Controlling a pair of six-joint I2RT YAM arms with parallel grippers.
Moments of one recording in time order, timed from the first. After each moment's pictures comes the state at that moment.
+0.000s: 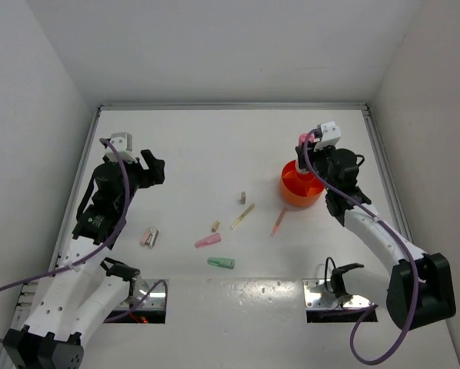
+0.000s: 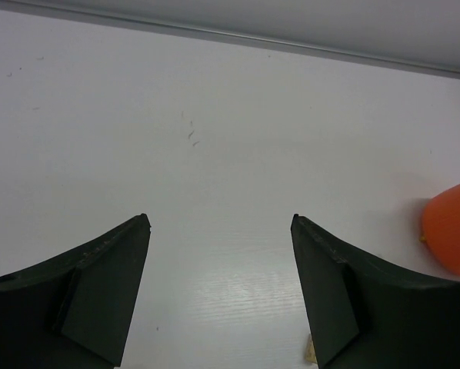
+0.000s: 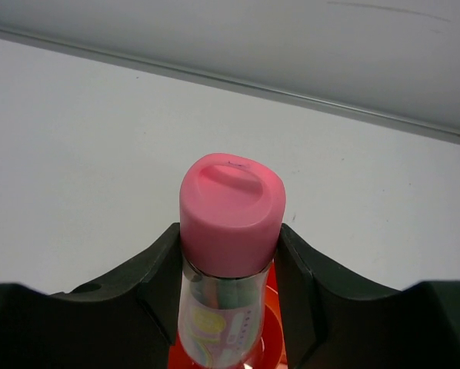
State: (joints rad) left arm -0.22 0.72 0.74 -0.21 -0.11 -0.29; right arm 0.24 1.13 0.61 0.40 0.01 -0.07
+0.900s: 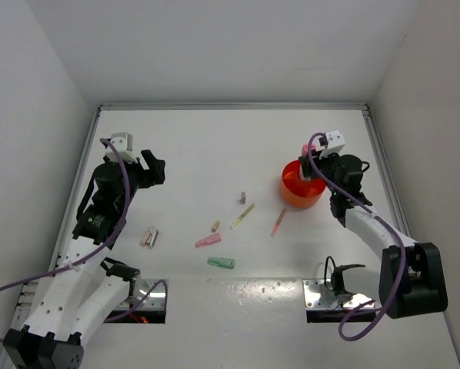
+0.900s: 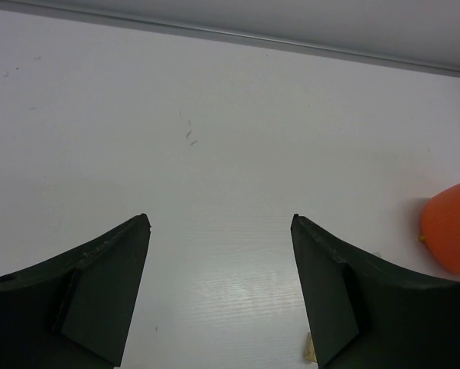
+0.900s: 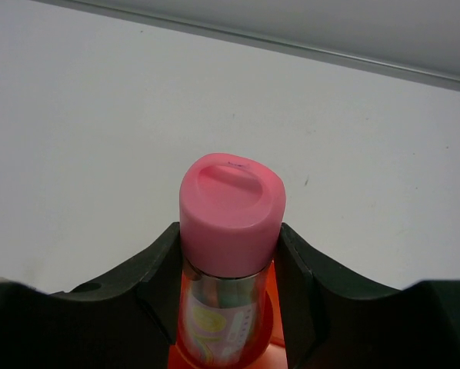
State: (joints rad) left arm -0.22 0.72 0.74 -0.21 -0.10 -0.29; right arm 0.09 1.20 0.50 0.52 -0.19 -0.04
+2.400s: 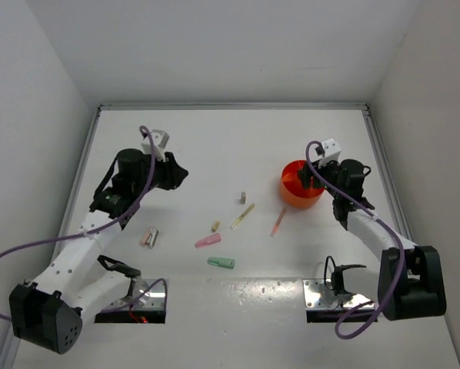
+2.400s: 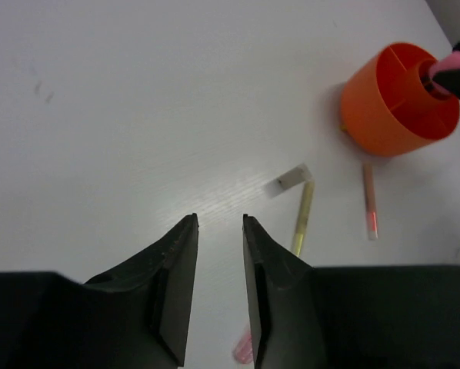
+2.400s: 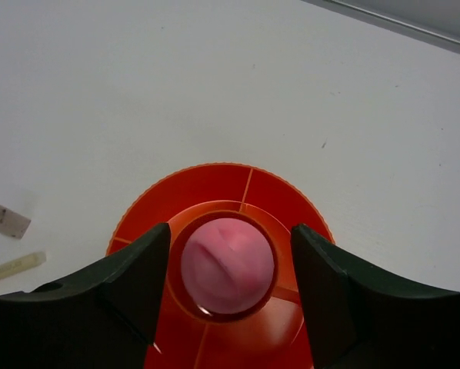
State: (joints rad) left arm -0.26 0.93 0.77 -0.19 0.24 -0.25; right arm 0.05 1.20 0.45 0.44 -0.31 -0.14
